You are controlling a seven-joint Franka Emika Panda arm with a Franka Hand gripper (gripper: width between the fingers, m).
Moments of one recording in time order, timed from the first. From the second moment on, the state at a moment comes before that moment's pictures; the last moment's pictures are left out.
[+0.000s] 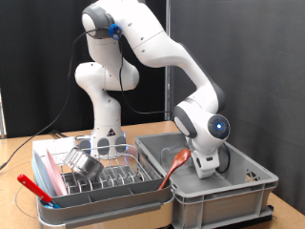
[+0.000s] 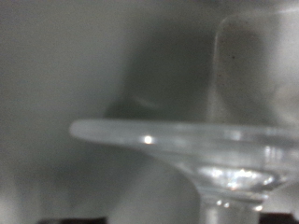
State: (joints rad) arm -0.44 0.53 0.84 -2.32 0.12 2.01 -0.35
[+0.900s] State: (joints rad) arm -0.50 0.51 0.91 -2.33 0.19 2.12 -0.43
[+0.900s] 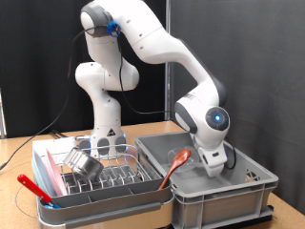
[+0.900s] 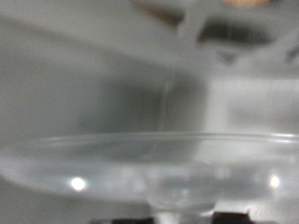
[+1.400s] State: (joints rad) arm -0.64 0.42 1.04 -2.26 0.29 1.90 -0.55
